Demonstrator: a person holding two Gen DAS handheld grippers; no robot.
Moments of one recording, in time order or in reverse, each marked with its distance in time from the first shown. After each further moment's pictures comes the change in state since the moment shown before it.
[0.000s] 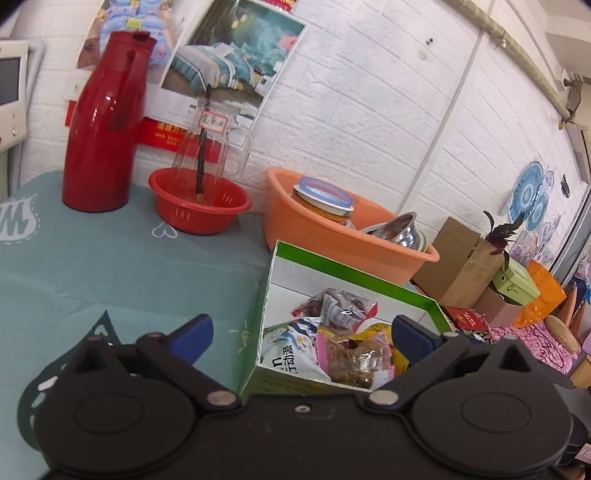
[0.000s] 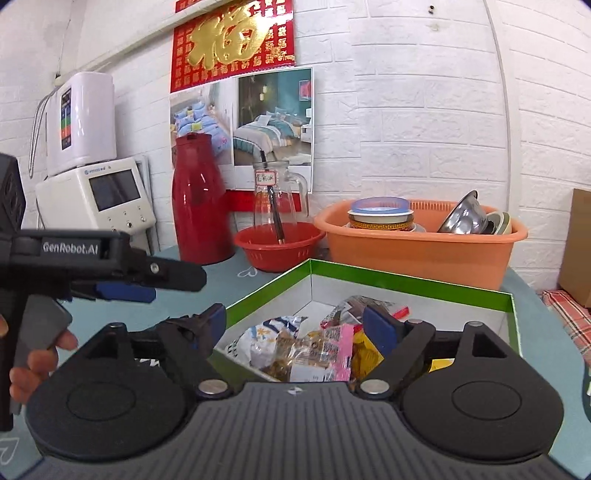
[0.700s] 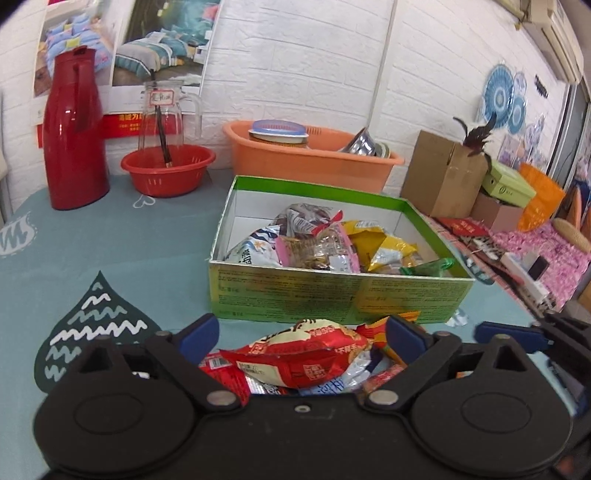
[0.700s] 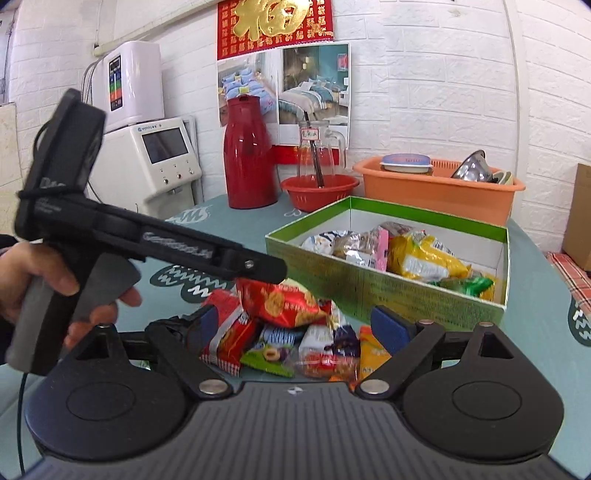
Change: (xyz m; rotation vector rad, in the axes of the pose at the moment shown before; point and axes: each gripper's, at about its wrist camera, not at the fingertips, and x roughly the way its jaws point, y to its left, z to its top) left arm -0.011 -0.054 -0.059 0.249 0.156 0.051; right arm -0.084 0.030 -0.046 -0.017 0.126 0.081
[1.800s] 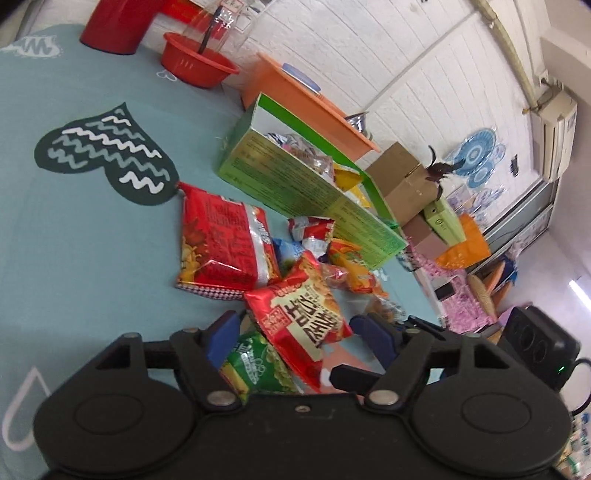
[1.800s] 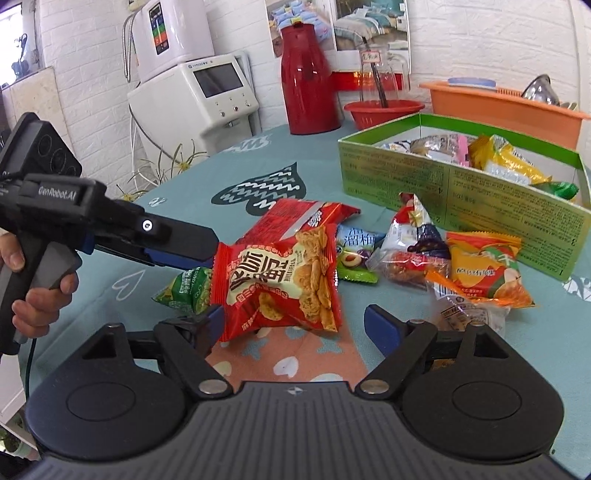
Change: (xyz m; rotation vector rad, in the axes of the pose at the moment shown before) left arm -0.063 0.064 -0.085 -0.402 0.101 -0.324; right arm 0.023 0.023 -0.044 0.016 0.210 0.212
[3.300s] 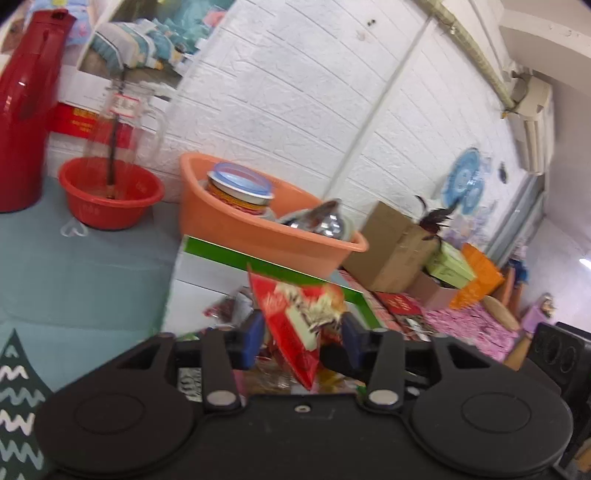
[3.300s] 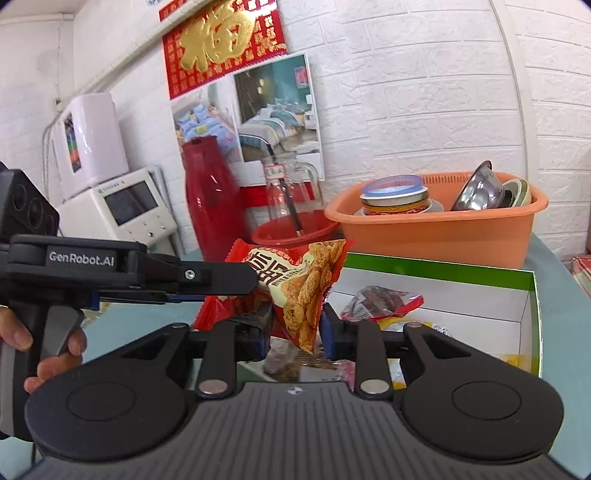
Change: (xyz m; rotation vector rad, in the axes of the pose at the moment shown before) left arm 0.100 -0.044 0.153 0.225 -0.198 0.020; right arm 0.026 -0.102 0.121 0.096 -0.295 -0.193
